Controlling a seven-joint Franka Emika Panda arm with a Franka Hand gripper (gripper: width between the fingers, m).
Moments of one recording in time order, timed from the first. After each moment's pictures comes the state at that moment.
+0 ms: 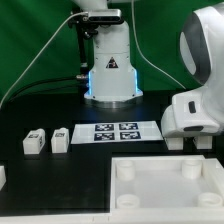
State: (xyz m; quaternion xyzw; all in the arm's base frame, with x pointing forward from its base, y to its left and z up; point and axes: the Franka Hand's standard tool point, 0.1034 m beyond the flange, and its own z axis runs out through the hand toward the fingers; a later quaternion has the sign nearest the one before) arm 0.392 0.185 0.012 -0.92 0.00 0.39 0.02
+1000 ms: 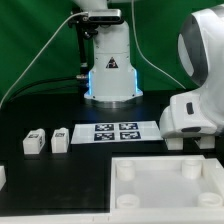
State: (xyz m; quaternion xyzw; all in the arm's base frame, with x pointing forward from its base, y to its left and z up) arm 0.389 0.183 0.011 -0.92 0.00 0.40 0.02
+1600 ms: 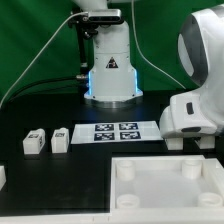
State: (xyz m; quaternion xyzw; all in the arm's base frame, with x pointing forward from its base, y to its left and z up) arm 0.392 0.182 0.013 -0.92 -0.01 0.39 0.03
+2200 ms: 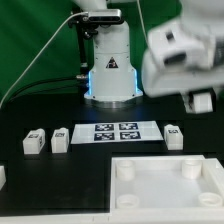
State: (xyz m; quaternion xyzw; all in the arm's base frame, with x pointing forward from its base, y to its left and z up) arm 0.459 0.142 0.142 -0.98 -0.03 0.21 0.05
